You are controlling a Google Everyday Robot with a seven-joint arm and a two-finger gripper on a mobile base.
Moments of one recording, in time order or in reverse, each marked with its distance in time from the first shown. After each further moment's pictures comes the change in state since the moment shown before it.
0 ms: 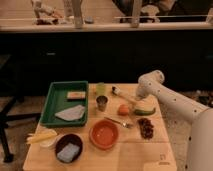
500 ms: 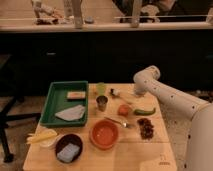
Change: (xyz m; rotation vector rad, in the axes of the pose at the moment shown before) arm -0.019 -0.003 -0.023 0.045 0.070 -0.145
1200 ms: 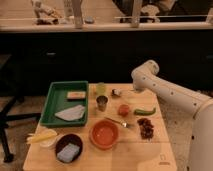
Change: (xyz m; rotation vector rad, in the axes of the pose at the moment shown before) arm -0.005 -0.018 -0.035 0.063 0.011 -0.068
